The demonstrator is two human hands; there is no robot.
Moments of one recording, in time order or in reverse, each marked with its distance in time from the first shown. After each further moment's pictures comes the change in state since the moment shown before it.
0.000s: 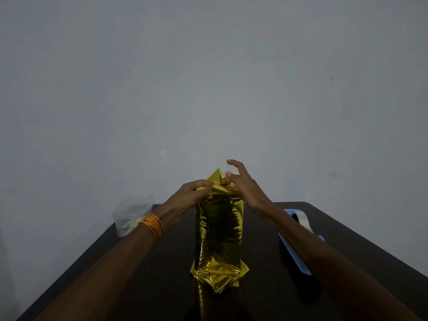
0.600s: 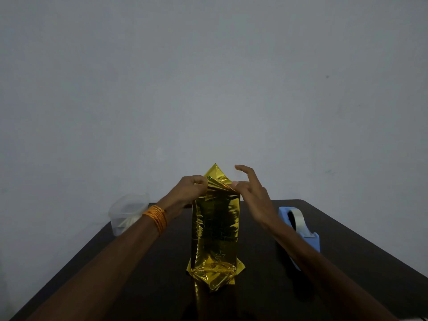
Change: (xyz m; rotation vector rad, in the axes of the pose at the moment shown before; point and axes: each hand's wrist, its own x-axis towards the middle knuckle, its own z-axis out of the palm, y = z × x) left_hand 0.011 0.008 0.006 0.126 0.093 -0.072; right_hand -0.037 0.014 -0.005 -0.012 0.160 -0.075
